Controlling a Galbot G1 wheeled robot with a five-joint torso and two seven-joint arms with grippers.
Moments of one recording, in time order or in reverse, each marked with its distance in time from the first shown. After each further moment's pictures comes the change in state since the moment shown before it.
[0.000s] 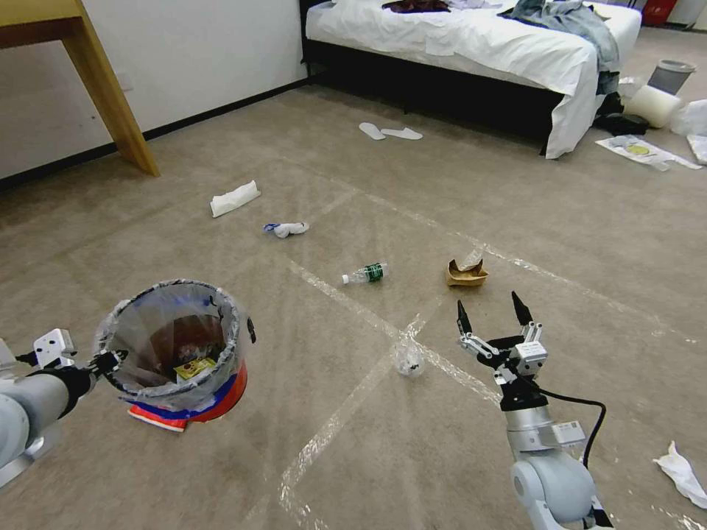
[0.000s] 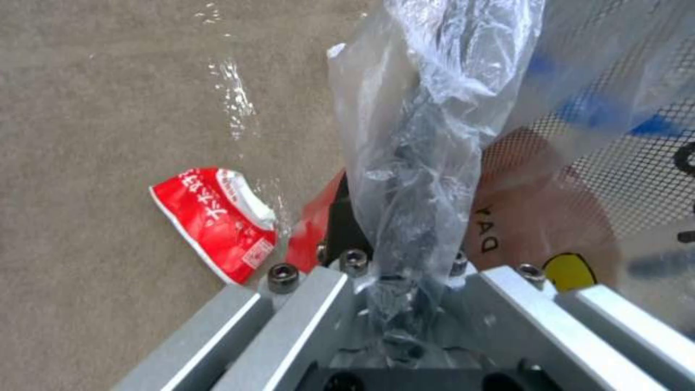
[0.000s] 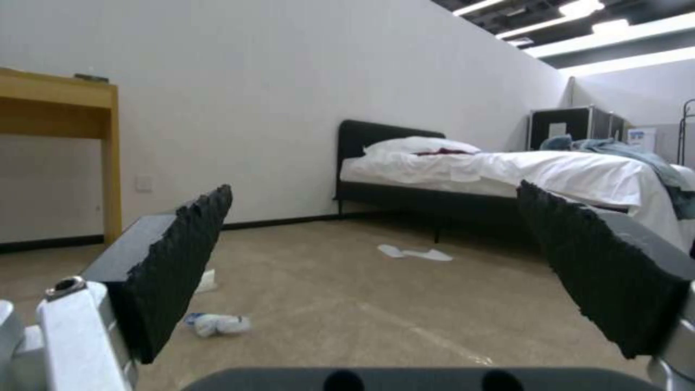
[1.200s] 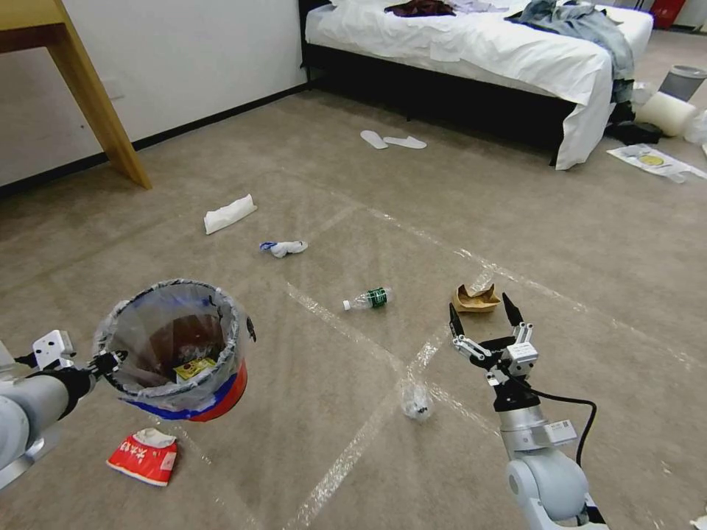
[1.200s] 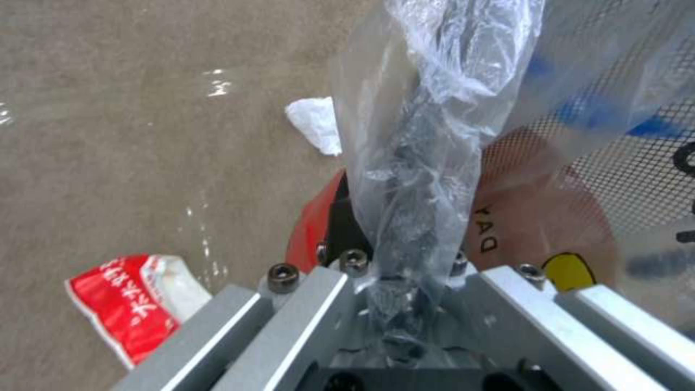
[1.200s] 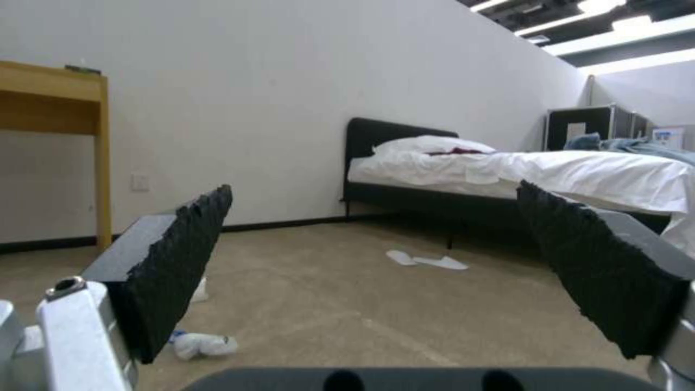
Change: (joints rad) left arm 0.009 -0.014 -0.013 -0.012 0.000 -0.003 -0.001; right arm 0.013 -0.003 -0.011 -0.019 0.000 0.009 -0.024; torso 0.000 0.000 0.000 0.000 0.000
